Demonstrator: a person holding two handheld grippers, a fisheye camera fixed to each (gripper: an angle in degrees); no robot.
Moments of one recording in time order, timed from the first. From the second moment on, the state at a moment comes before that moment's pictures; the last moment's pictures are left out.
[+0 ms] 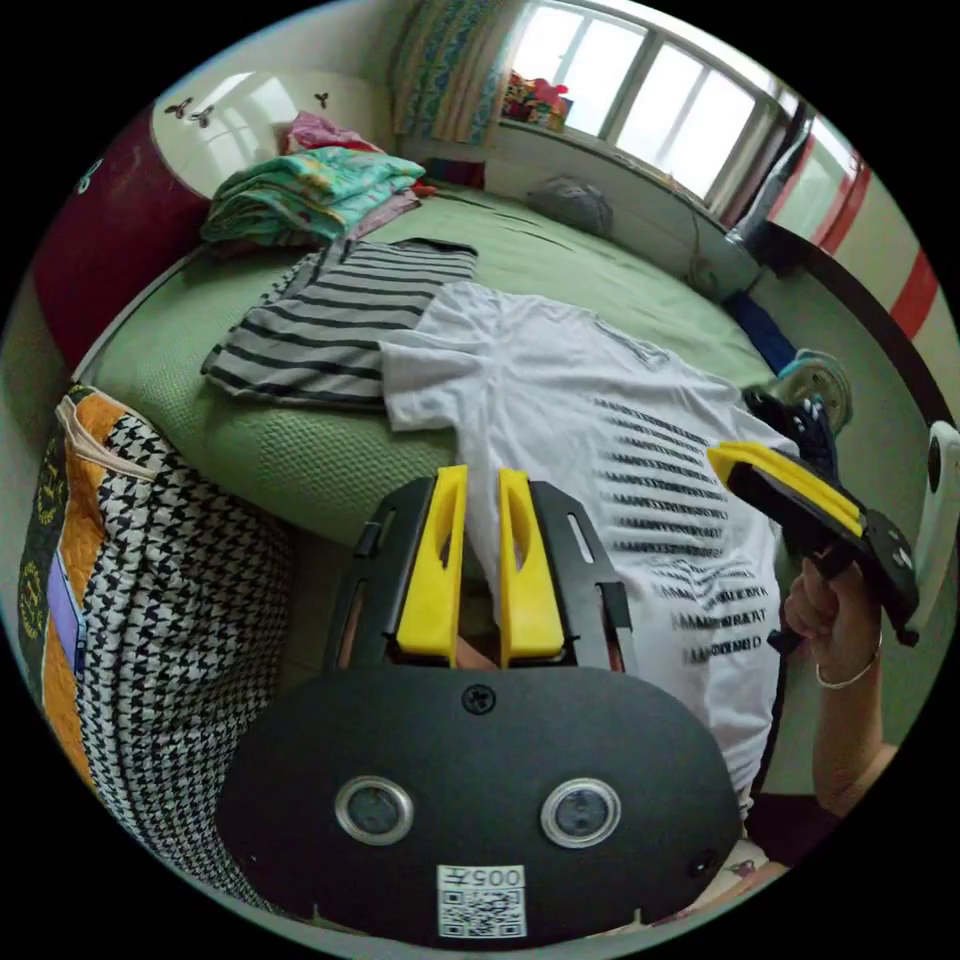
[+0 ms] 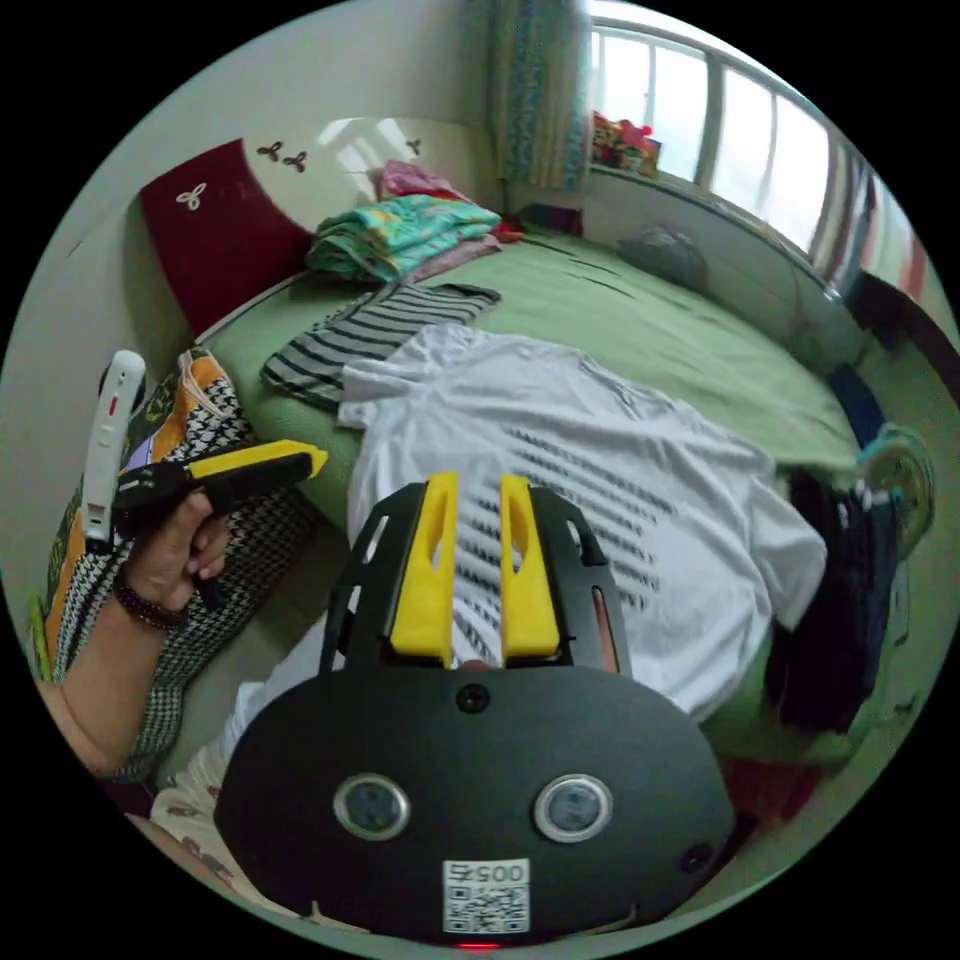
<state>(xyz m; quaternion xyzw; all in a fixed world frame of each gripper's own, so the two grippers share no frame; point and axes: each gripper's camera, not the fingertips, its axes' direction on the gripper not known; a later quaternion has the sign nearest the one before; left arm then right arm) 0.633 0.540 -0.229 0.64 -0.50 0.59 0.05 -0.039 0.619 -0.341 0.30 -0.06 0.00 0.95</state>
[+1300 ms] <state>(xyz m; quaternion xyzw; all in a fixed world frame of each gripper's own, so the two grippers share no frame) 0.747 0.485 -0.158 0.54 -0.63 0.56 0.00 0.123 0.333 -0.361 0.24 -0.06 0.08 0.97</state>
